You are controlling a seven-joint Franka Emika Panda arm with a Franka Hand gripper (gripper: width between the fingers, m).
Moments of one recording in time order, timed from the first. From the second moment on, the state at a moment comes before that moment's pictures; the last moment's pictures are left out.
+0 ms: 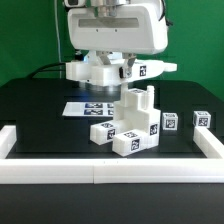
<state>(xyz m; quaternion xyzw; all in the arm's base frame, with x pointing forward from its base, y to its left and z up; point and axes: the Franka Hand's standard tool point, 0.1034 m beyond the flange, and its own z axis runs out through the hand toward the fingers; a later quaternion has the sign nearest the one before) 0.518 -0.011 0.130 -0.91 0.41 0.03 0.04</state>
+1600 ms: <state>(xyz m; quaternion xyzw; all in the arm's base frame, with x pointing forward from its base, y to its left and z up) 0.540 0.018 0.126 -0.89 0.45 0.02 0.04</state>
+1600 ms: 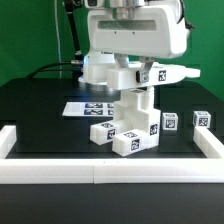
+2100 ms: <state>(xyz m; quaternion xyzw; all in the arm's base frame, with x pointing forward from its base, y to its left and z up) 0.536 0.020 0.123 -0.89 0.45 0.02 0.04</state>
